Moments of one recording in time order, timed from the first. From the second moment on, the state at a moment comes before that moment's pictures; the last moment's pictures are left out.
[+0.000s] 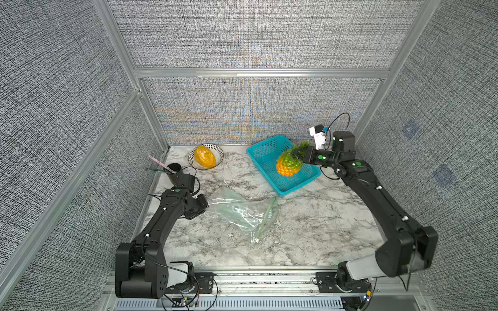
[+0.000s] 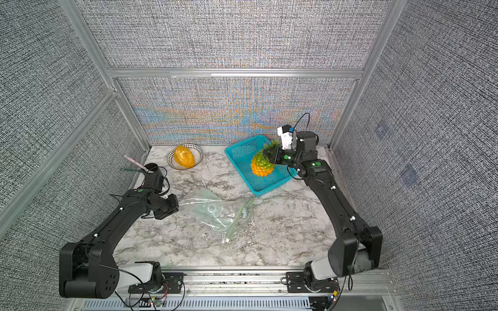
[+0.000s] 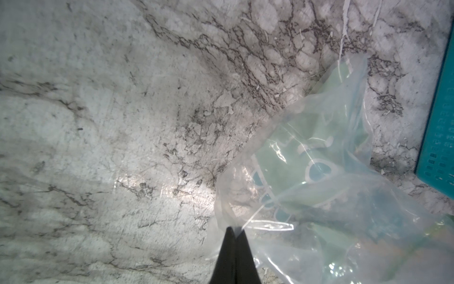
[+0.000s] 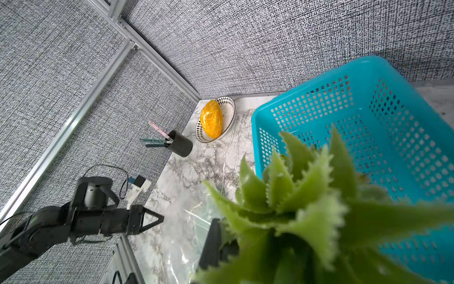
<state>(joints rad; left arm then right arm) -0.08 1.30 0.88 -0.83 0.22 -0.53 0.20 1.53 1.42 -0.32 -0.63 0.42</state>
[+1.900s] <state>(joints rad) -0.05 1.59 1.25 -0.83 0.13 -0.51 0.12 1.62 1.29 -0.39 -0.51 0.36</state>
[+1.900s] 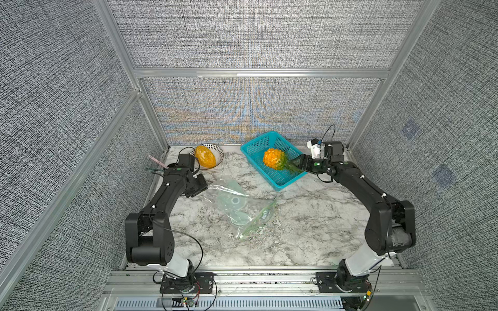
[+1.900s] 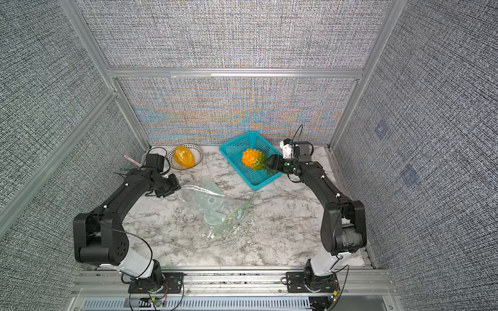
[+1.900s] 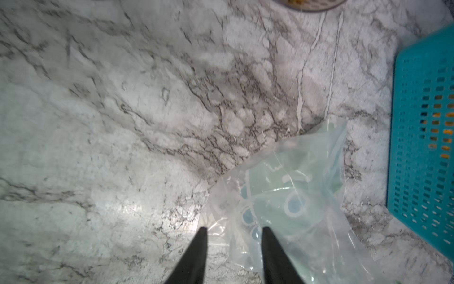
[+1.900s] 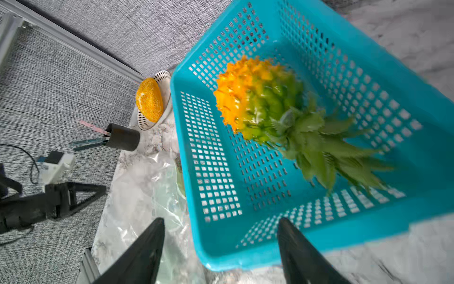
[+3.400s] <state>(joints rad) -0.04 1.52 0.37 0.69 -0.13 -0.03 -0.15 1.44 0.30 0.90 0.04 0.19</state>
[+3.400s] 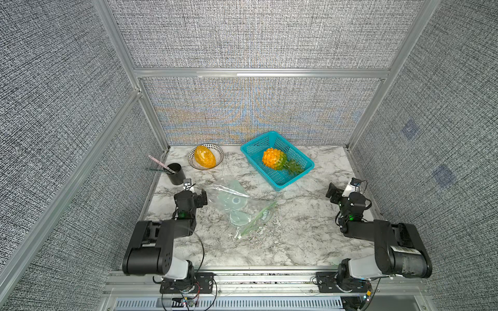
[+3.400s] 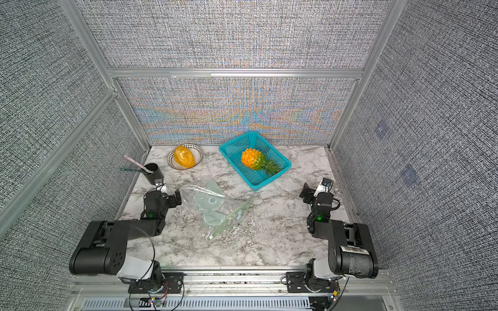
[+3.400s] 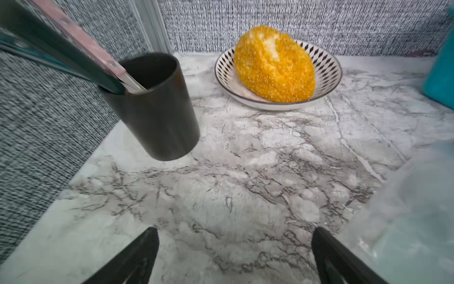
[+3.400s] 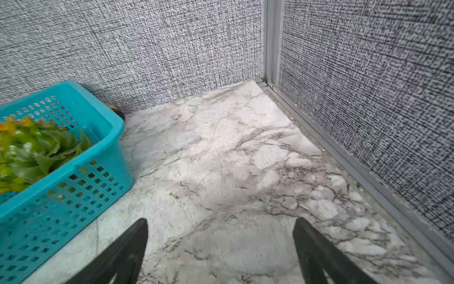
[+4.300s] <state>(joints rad) -0.04 1.49 0.44 0.65 0.06 0.08 0.01 1.53 0.20 1.18 0.06 0.01</state>
